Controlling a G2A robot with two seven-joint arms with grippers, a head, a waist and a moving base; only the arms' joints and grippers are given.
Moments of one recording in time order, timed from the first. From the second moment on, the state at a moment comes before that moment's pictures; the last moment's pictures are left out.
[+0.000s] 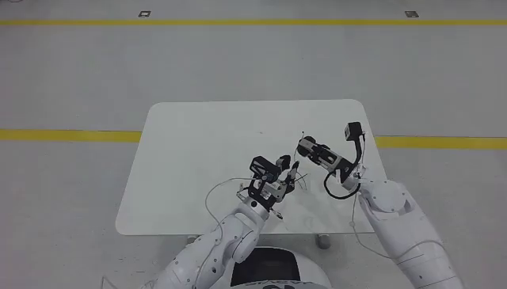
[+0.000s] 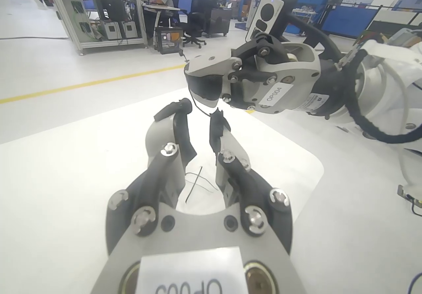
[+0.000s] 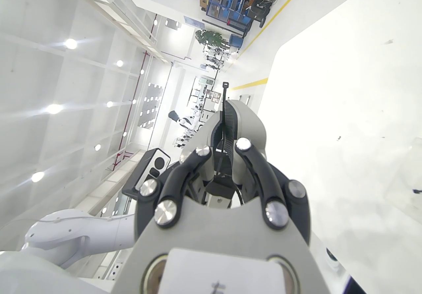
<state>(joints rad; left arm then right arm) 1.47 -1.31 -0.72 -1.59 1.23 0.12 0.20 -1.52 -1.13 1.28 -1.54 0.19 -0.33 0.57</state>
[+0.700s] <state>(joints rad) 1.48 -1.32 -0.73 -1.59 1.22 0.12 0.24 -1.50 -1.13 1.25 -1.53 0.19 -0.32 0.61</state>
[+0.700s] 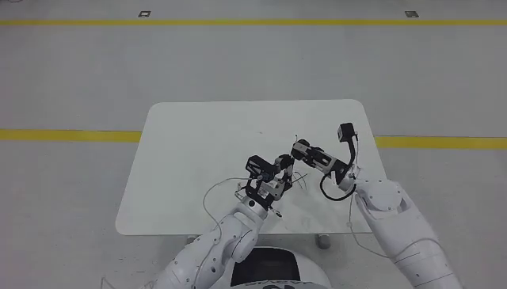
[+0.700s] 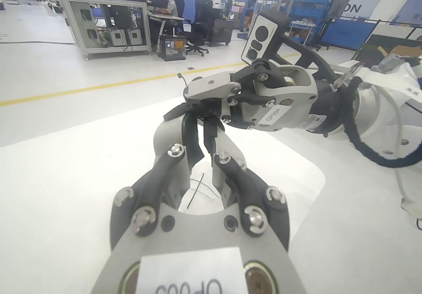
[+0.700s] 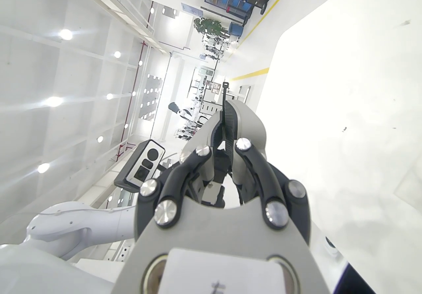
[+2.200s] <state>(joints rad) 1.52 -1.29 -0.84 -1.62 1.17 0.04 0.19 -1.52 -1.12 1.30 -1.54 0.19 -0.29 0.62</state>
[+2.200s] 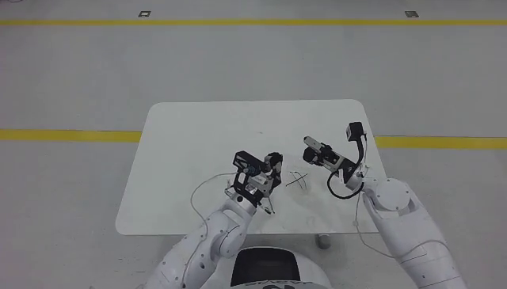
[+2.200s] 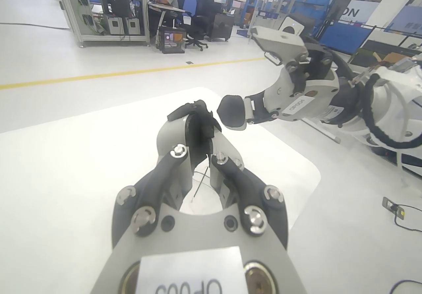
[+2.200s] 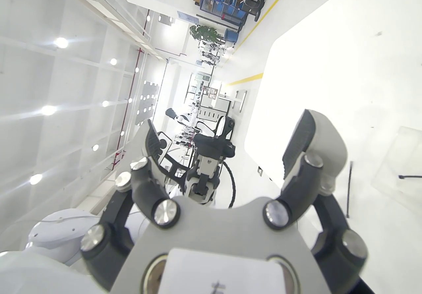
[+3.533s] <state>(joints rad) 1.55 -1.28 -0.87 -1.66 1.24 0.11 0.13 -1.50 -1.12 1.29 -1.52 0.18 -0.27 0.61</state>
